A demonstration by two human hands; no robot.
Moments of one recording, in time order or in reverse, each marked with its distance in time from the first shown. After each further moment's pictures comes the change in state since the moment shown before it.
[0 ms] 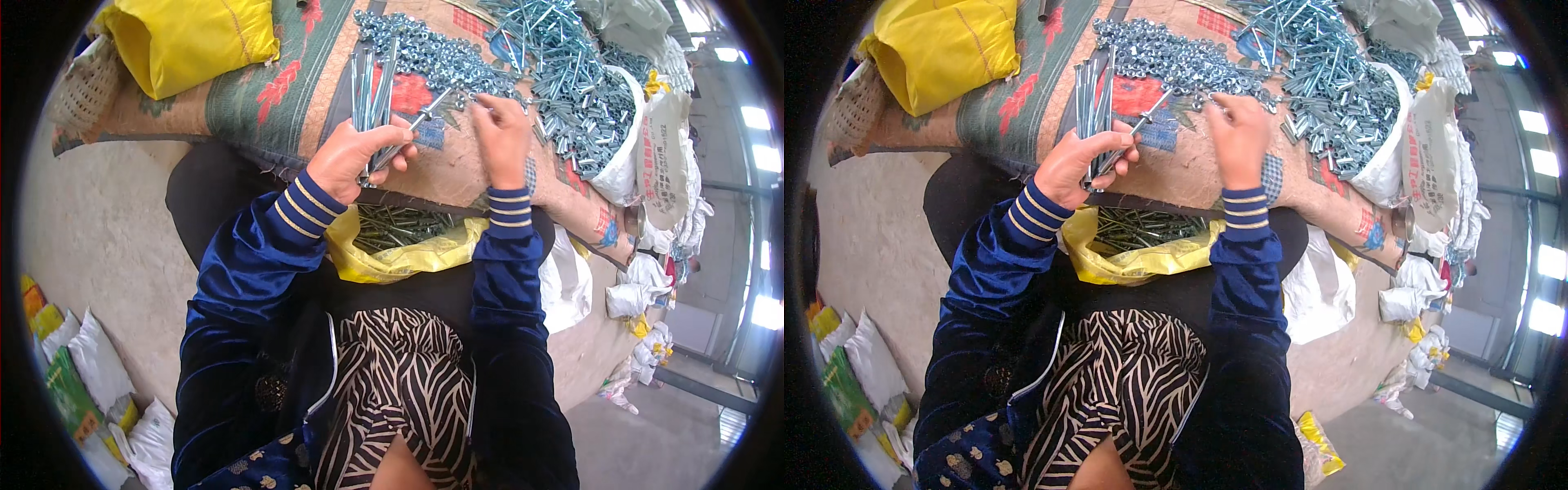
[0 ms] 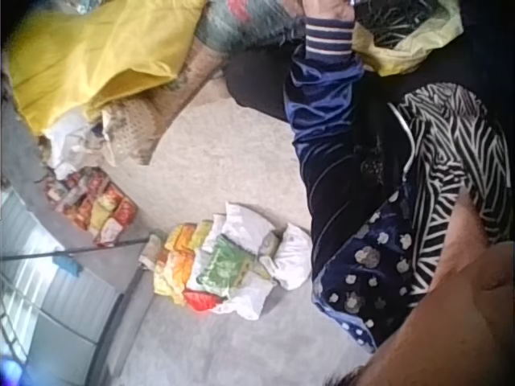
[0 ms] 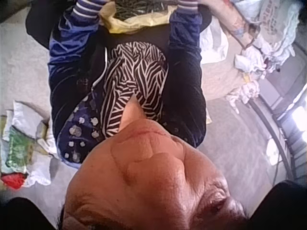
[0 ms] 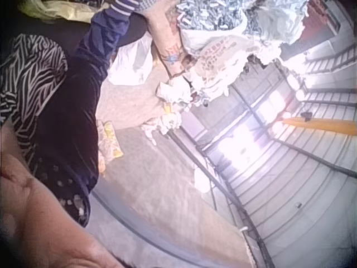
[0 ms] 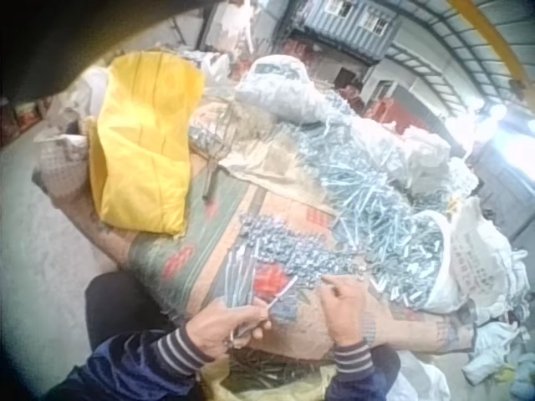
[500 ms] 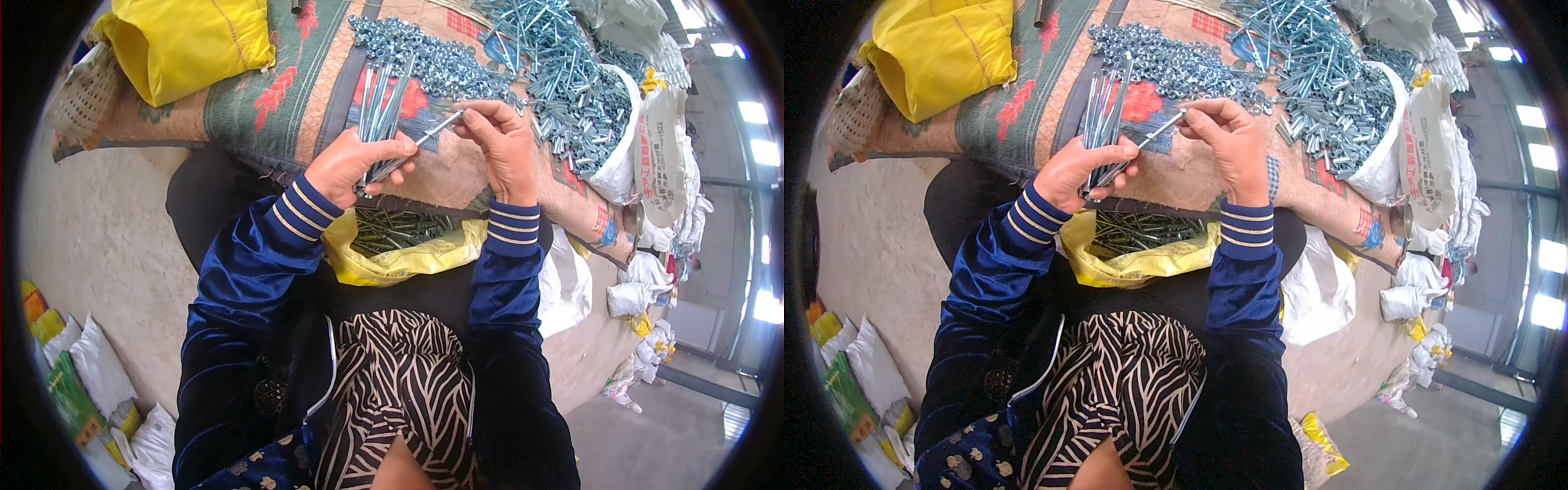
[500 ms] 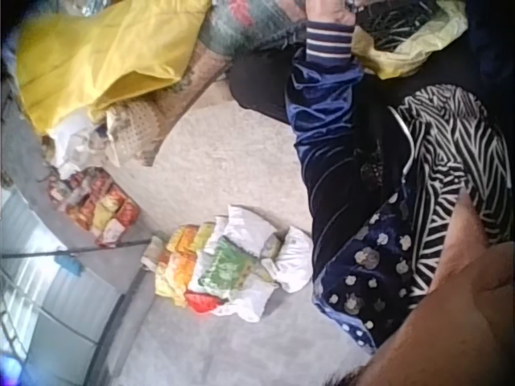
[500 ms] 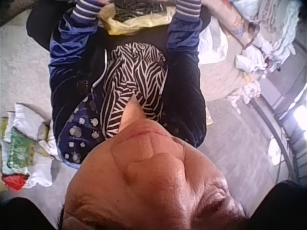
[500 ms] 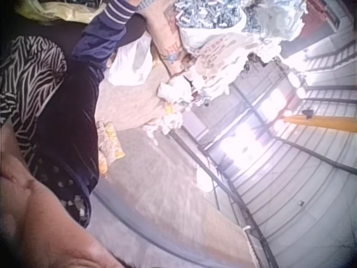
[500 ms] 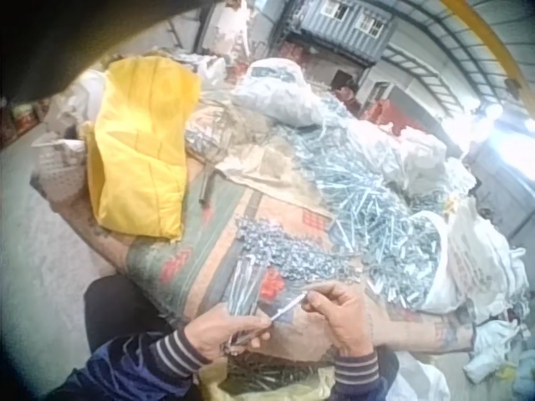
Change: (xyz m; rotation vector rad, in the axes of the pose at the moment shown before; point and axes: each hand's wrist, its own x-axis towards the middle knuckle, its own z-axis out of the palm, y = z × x) left_hand -0.003 0.003 0.003 0.079 -0.080 -0.097; right_hand -0.005 -0.034 -0.018 0.874 -0.322 0.357
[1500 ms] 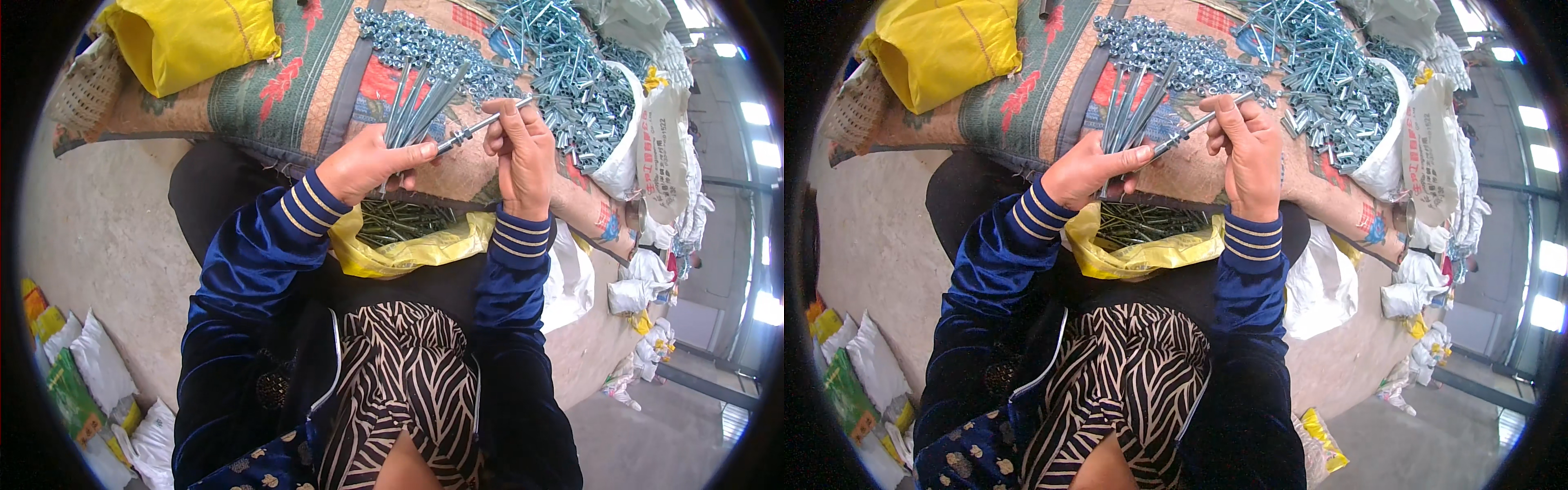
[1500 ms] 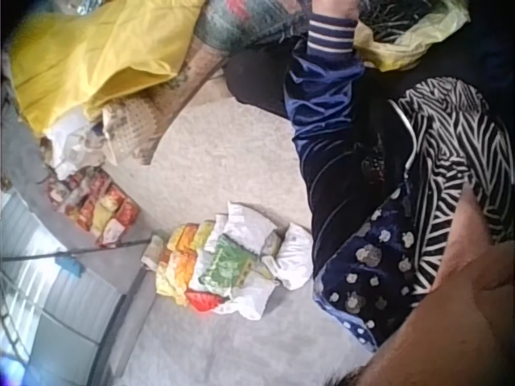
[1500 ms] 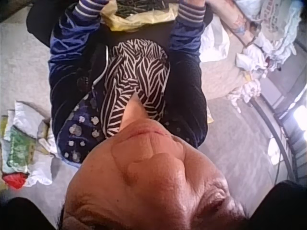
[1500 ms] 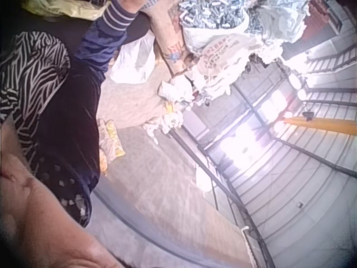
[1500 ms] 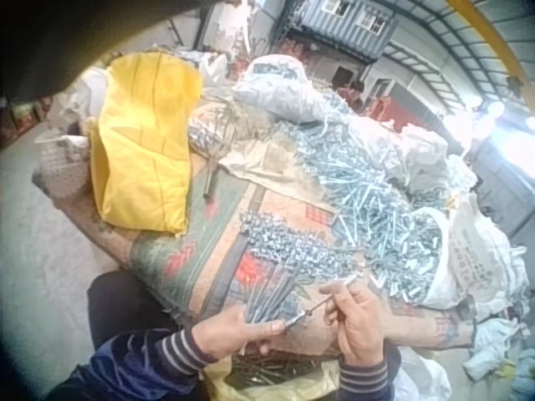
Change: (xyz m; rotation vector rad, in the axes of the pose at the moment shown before) left_hand -0.011 0.003 0.015 0.283 -0.085 0.095; right_hand -0.027 -0.027 0.019 0.028 0.108 -0.022
